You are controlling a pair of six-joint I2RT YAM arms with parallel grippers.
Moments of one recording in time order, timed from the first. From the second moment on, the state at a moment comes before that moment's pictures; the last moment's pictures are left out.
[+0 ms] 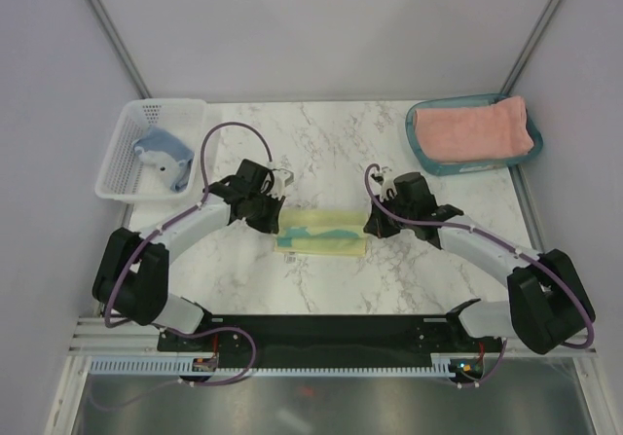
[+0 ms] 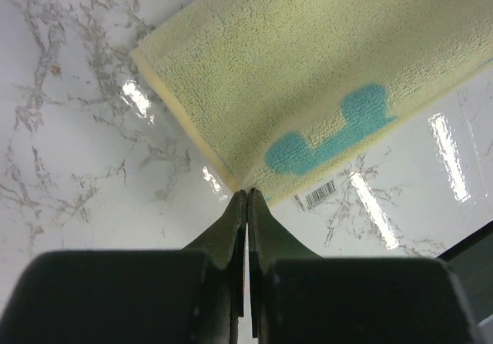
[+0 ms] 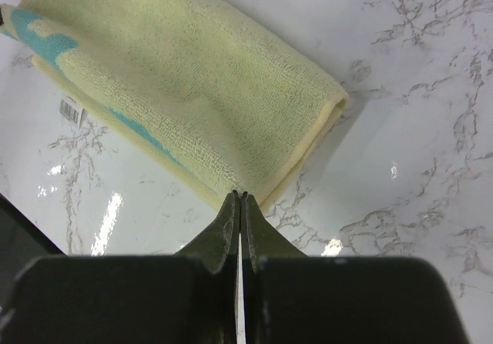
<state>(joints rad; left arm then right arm) -0.46 1.47 0.92 -0.51 0.24 0.01 0.46 1.33 0.70 -0.19 -0.31 0.22</state>
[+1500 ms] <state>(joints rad) -0.51 1.49 1.05 -0.75 0.08 -0.26 0.51 1.20 0.71 -0.34 -0.23 0.42</state>
